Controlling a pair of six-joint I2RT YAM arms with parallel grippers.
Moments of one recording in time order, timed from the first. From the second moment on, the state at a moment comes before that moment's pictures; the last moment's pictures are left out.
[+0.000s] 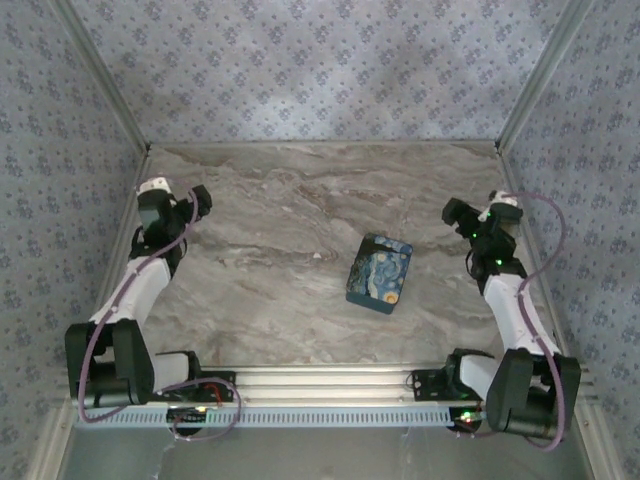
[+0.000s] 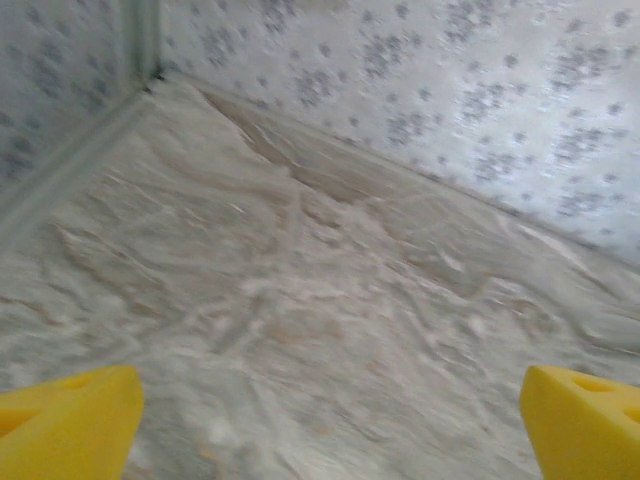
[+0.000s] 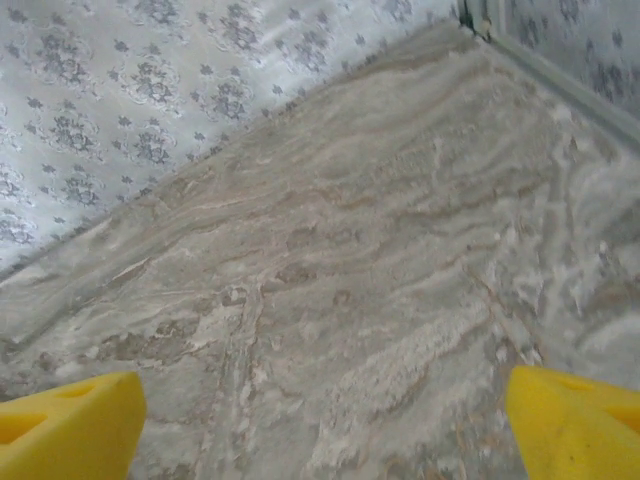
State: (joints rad) left arm 0.04 1.23 0.76 0.07 0.01 -0.42; right arm -0.18 1.06 0.64 -0.05 -0.11 0.43
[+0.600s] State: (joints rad) left arm -0.48 1.09 0.59 -0.17 0.21 -0.71; right arm 0.24 0.76 0.48 -0.61 -0.30 0.74
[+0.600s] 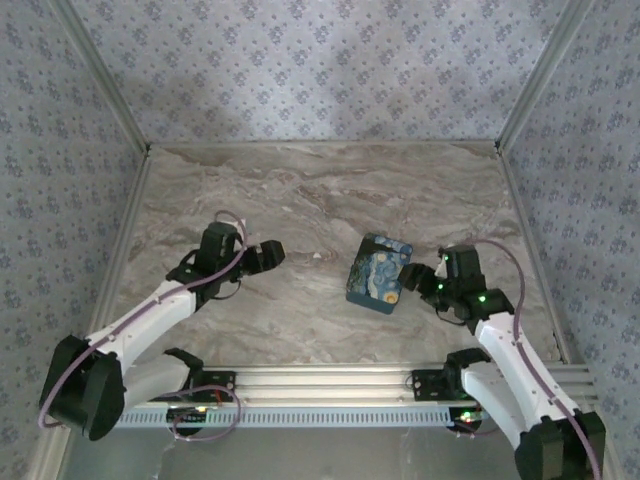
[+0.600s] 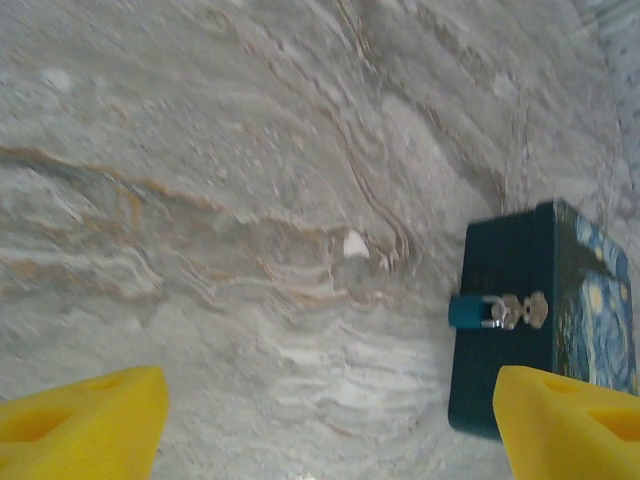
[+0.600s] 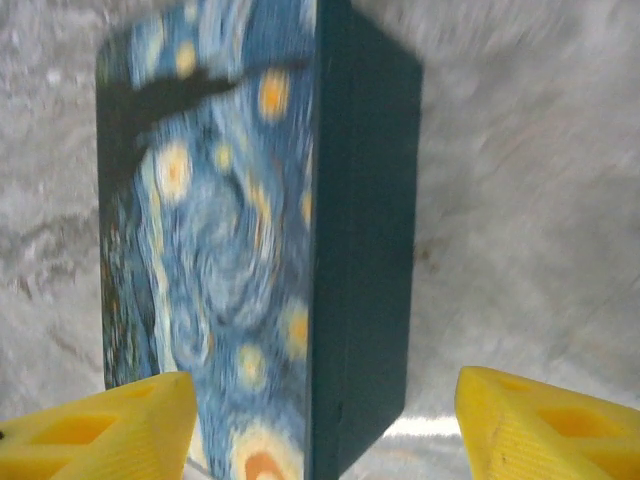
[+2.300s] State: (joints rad) left arm -0.49 1.72 1.22 -0.13 0.37 -0.71; right arm 0.49 1.21 0.73 -0.43 -0.18 0.75
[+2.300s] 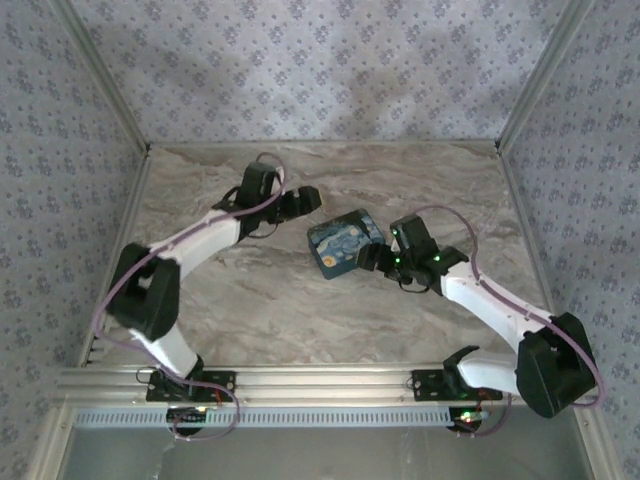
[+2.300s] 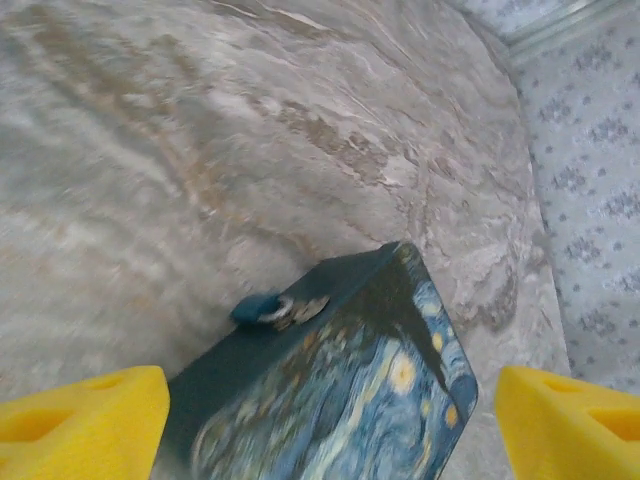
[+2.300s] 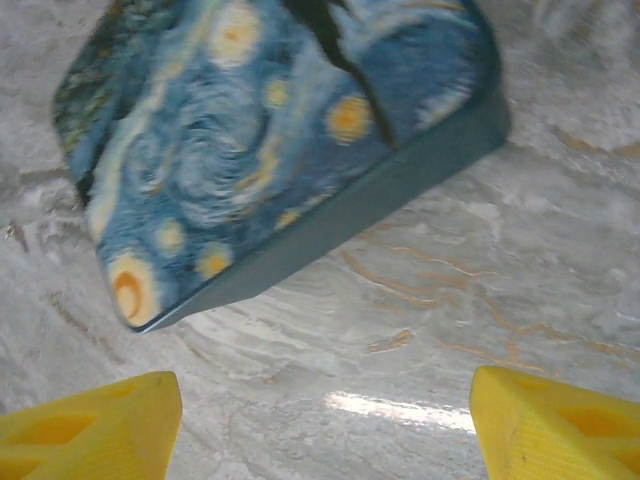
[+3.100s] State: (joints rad) left arm -0.60 1.80 1.01 0.03 0.63 -0.75; right arm 0.37 1.49 0.85 -0.23 -0.28 0.80
